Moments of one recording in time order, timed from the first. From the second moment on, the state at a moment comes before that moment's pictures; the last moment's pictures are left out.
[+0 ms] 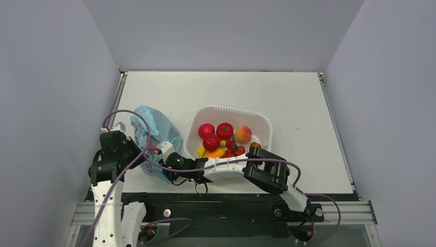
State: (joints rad) left arm 0.16 0.68 0.82 -1.01 0.14 -0.46; right arm 1.31 2.13 1.39 0.15 0.14 0.37
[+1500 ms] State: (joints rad) left arm 0.15 0.64 0.81 -0.97 0.13 -0.49; right arm 1.17 2.32 1.96 -0.17 0.48 0.10
